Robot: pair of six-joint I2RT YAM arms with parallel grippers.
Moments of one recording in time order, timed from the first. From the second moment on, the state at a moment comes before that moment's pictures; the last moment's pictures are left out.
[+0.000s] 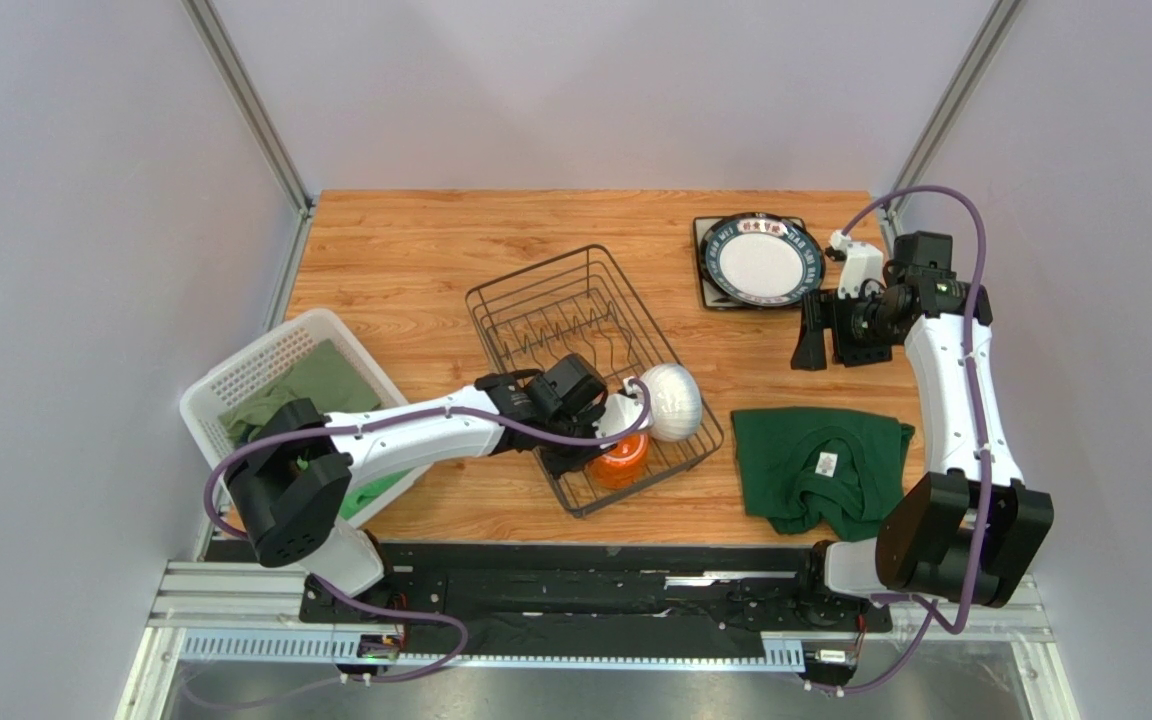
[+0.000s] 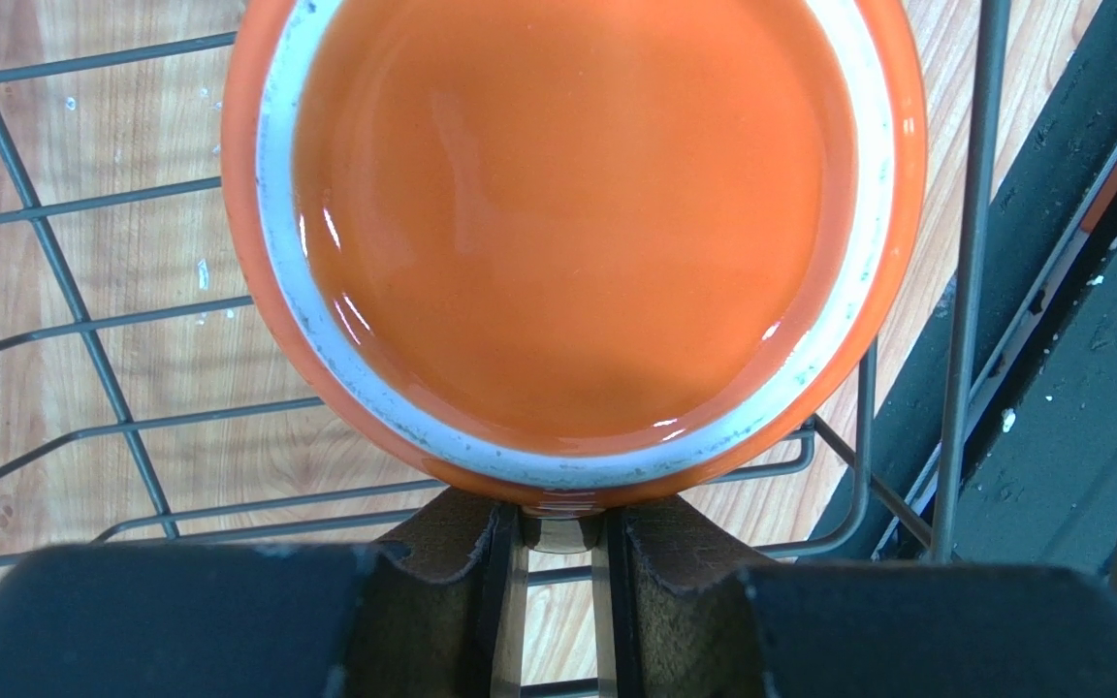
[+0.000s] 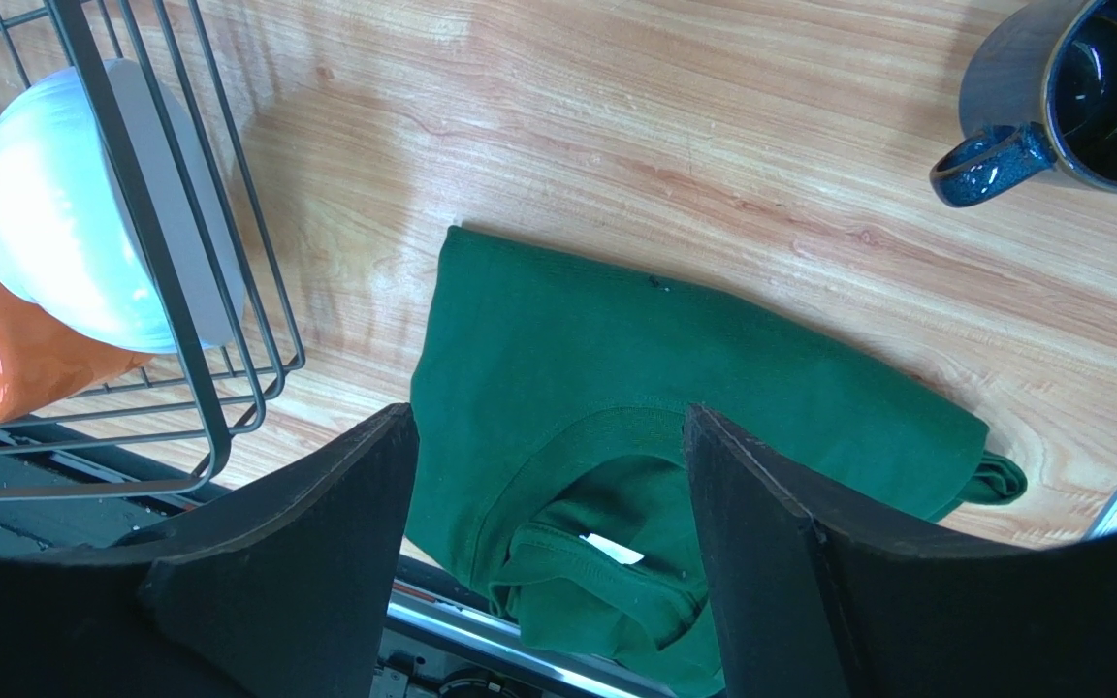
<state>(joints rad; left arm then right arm) -0.97 1.55 0.99 -0.50 0.15 0.28 -0.20 1.36 1.29 -1.03 -0.40 -0.31</state>
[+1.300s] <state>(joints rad) -0.66 1.11 1.12 -0.40 0.71 0.08 0.01 1.15 1.11 -0.45 -0.97 0.06</state>
